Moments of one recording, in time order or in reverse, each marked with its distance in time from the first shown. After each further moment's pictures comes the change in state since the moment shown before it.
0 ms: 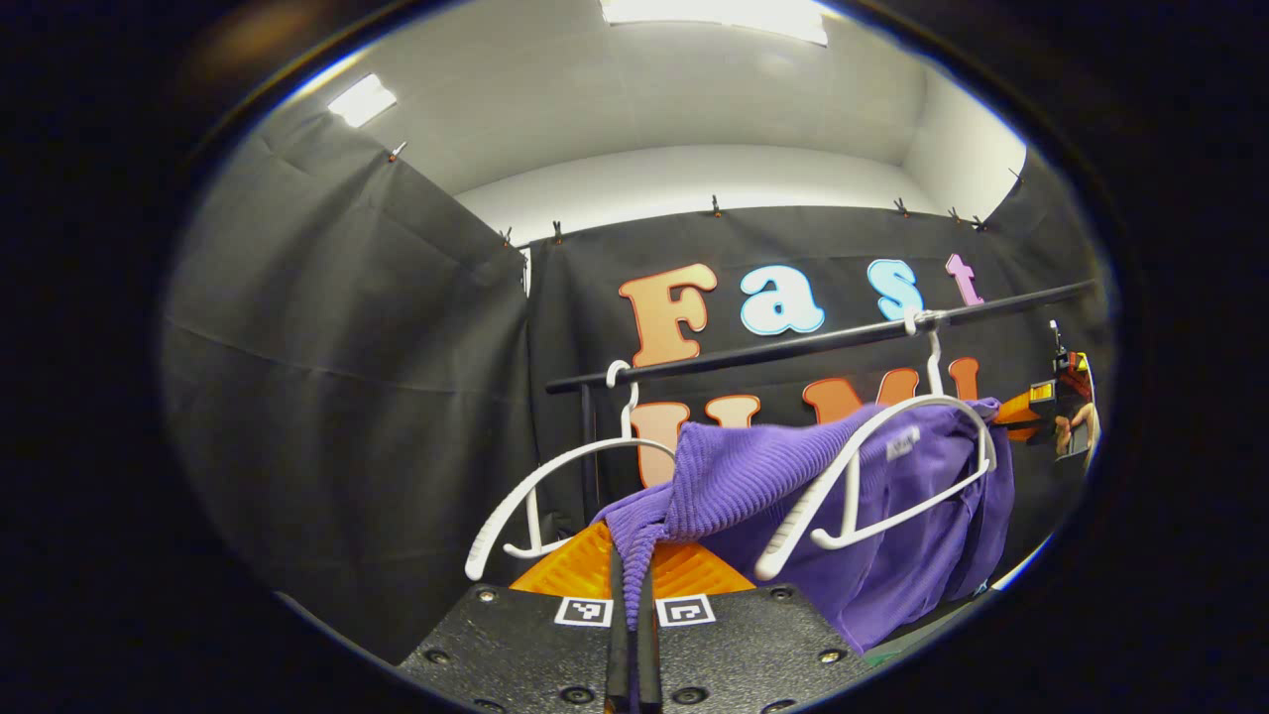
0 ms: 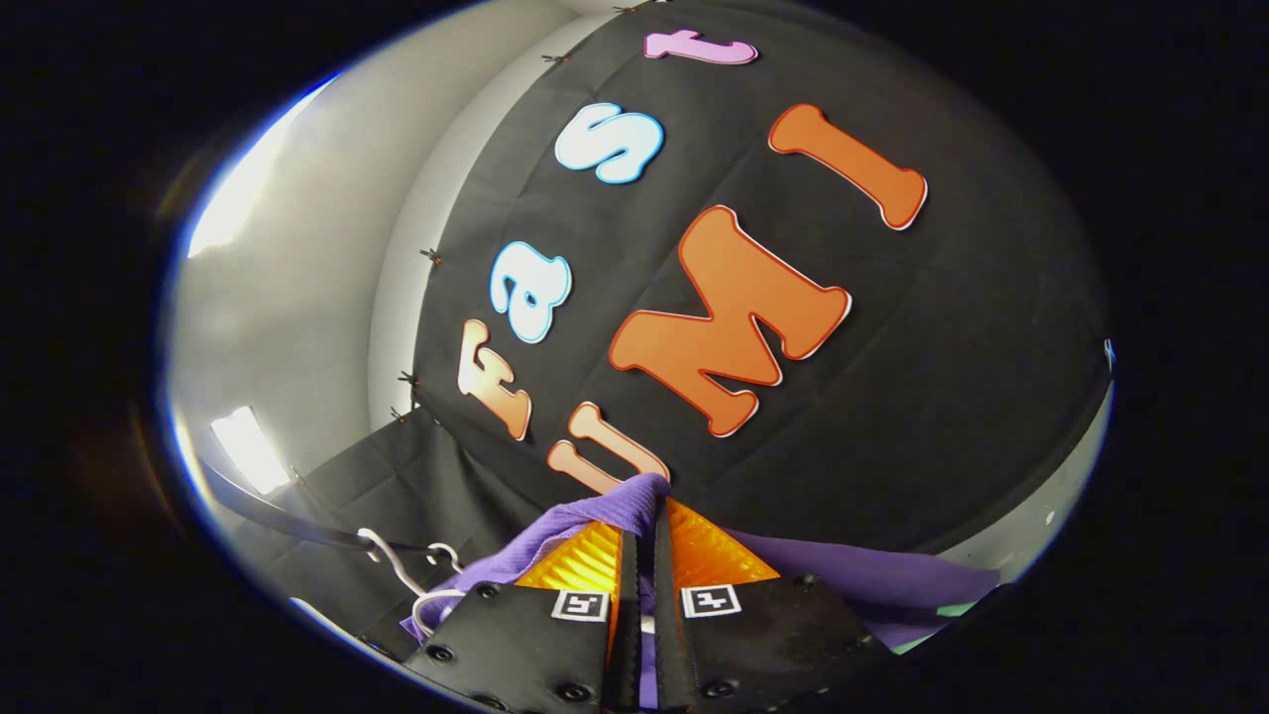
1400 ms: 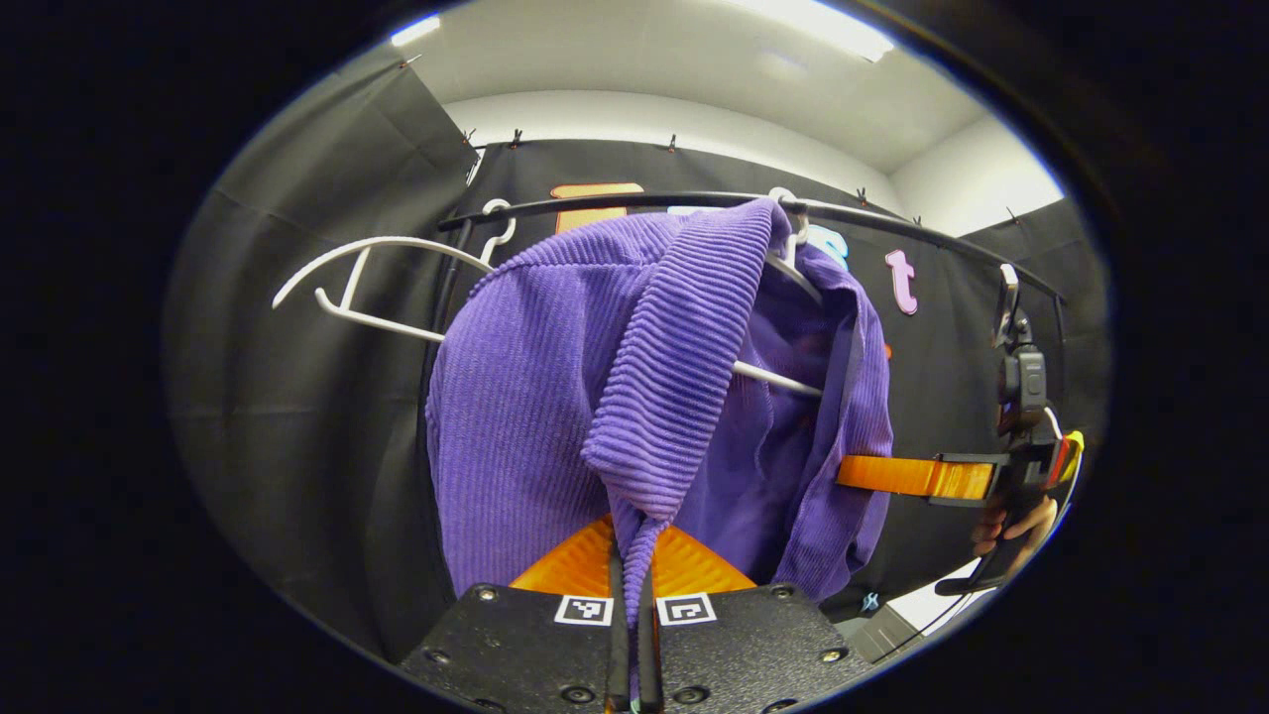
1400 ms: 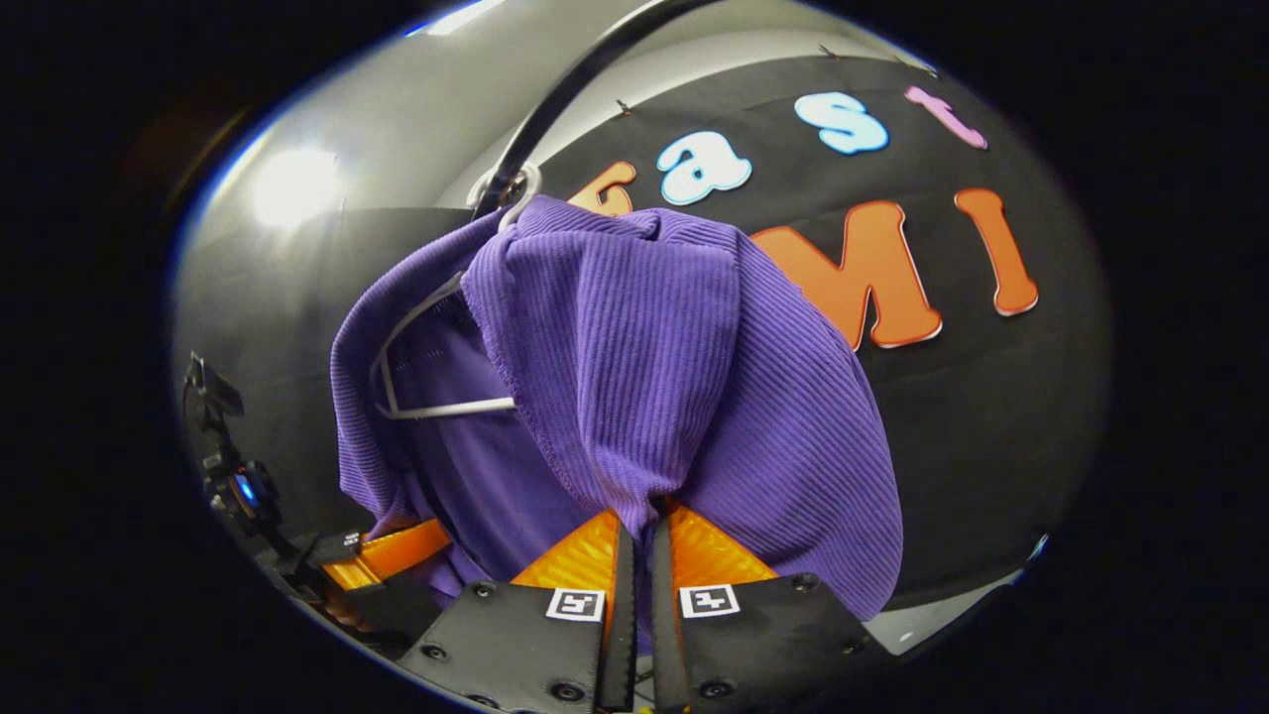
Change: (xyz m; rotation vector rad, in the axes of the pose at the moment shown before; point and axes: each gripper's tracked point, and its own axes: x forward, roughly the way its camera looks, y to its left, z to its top) left arm -0.052 -0.140 -0.102 -0.224 0.166 -0.234; right arm -0.052 0.064 -0.215 -0.518 0.205 0.090
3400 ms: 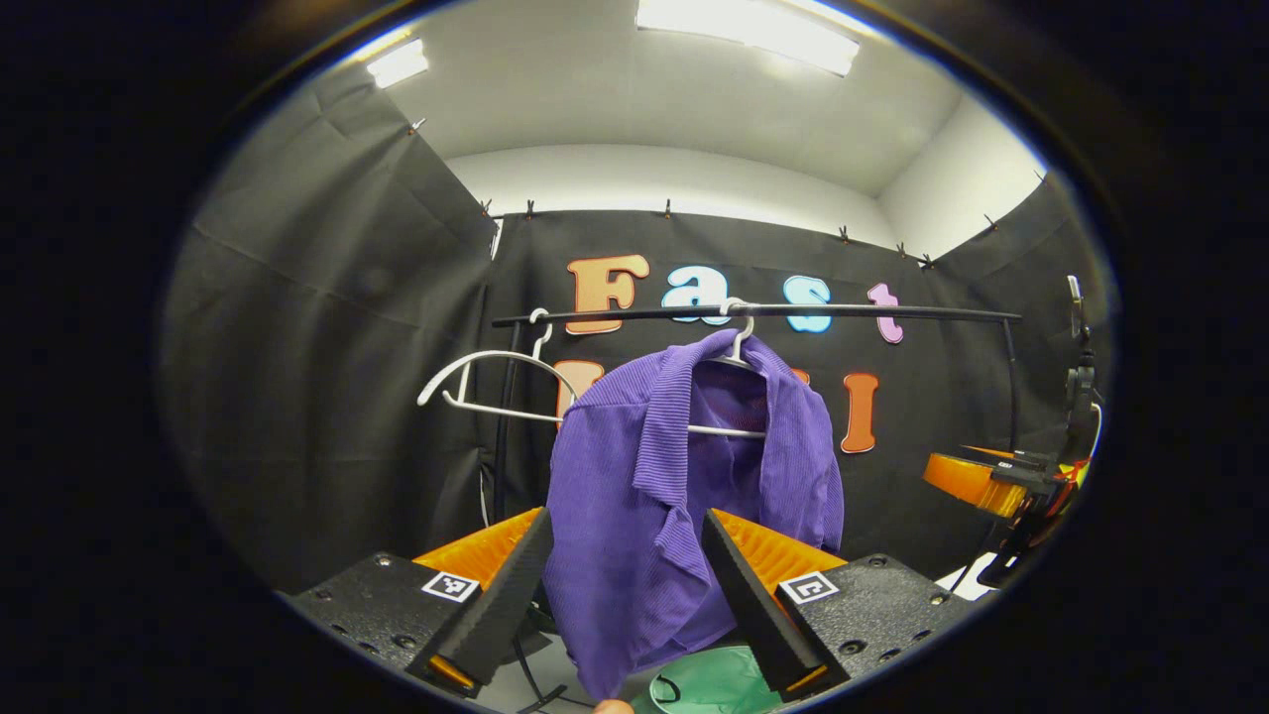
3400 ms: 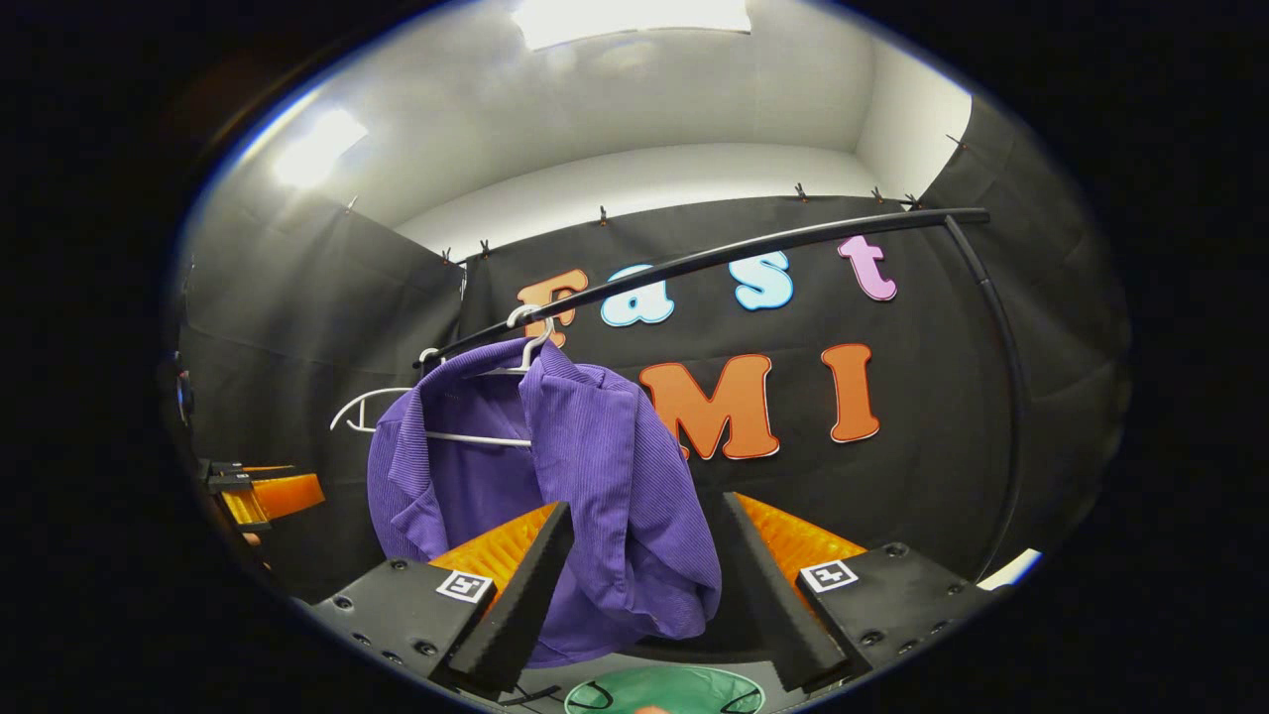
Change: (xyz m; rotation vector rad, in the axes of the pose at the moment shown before) left arm -0.144 -0.013 0.041 0.092 -0.138 0.069; right arm -0.208 0.020 0.006 -0.345 -0.374 -0.375
